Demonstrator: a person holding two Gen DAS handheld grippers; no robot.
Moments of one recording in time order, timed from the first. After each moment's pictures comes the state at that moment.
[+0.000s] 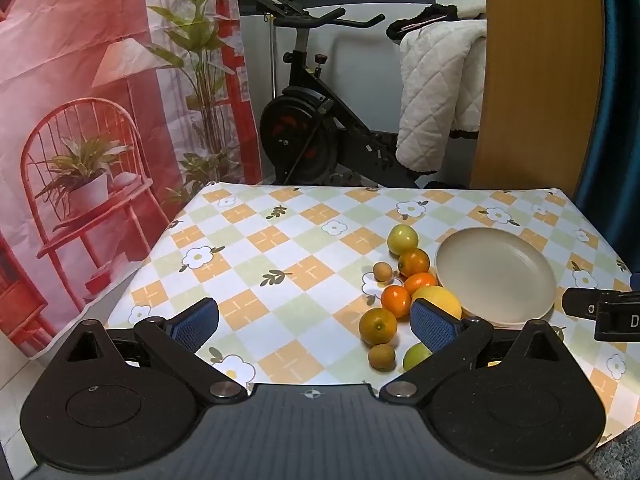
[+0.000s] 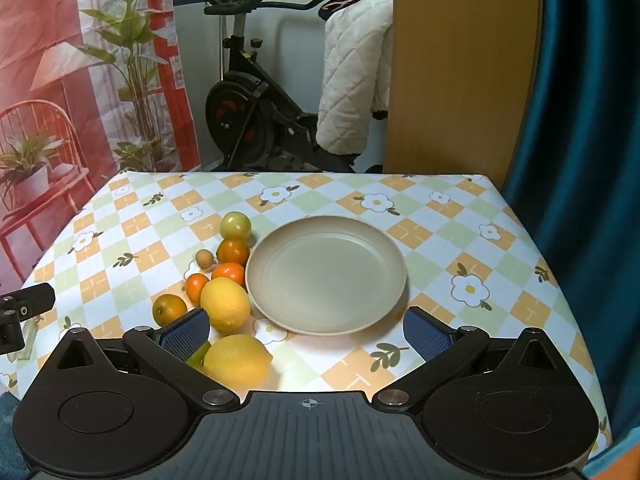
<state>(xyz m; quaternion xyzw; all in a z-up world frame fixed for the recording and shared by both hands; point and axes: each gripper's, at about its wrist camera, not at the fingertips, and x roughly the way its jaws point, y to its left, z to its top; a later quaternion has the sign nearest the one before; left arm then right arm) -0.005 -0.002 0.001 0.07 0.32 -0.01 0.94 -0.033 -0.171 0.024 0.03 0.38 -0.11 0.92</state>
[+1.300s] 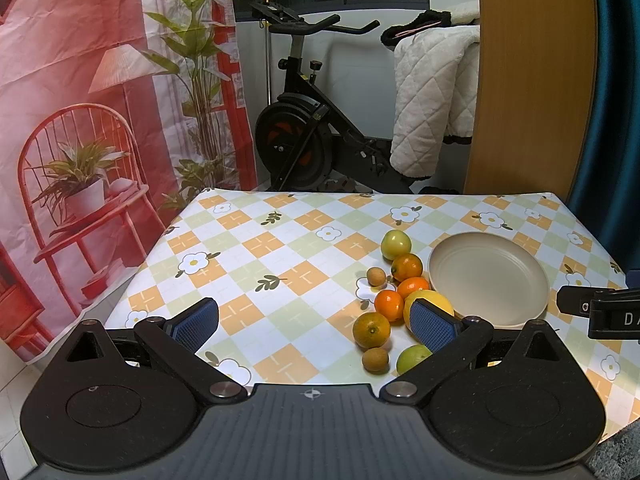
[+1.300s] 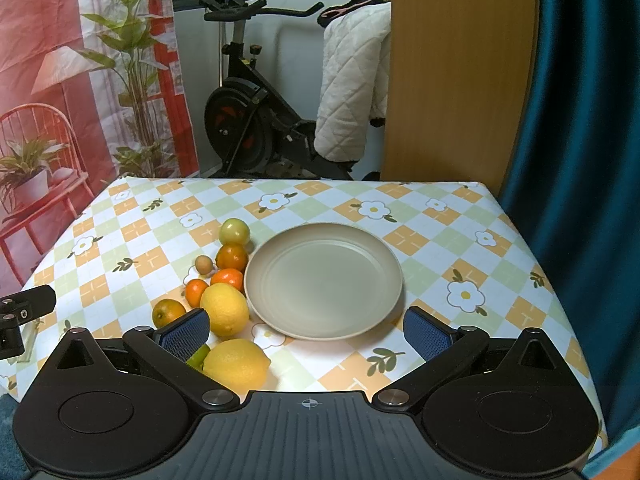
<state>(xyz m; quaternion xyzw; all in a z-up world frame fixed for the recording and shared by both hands) -0.006 -0.005 0.005 0.07 0.32 -0.02 0.95 -0.036 -0.172 0.032 0.03 0.37 -0.11 0.92</state>
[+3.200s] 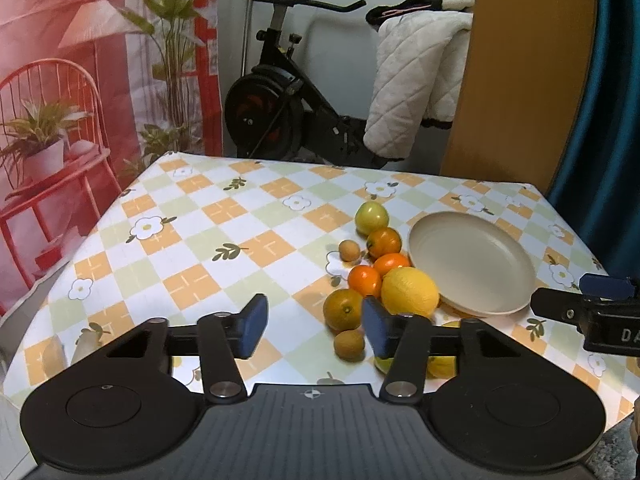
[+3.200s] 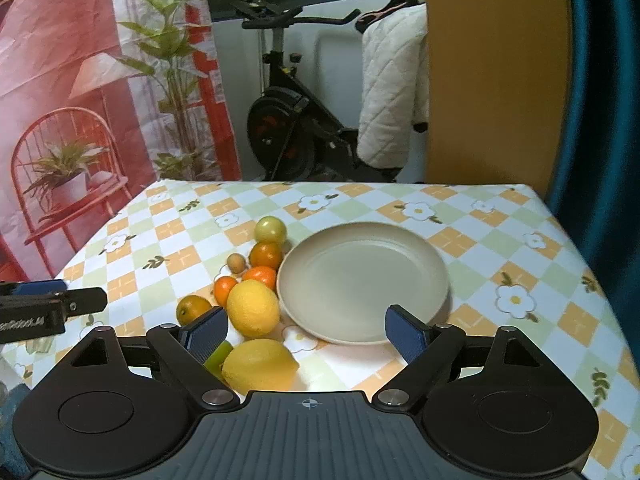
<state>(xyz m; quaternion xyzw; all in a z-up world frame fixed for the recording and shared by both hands) 0.017 0.006 -0.041 0.02 0.34 -0.07 0.94 -0.029 -0.183 -0.008 0.05 0.34 -0.03 0.94</state>
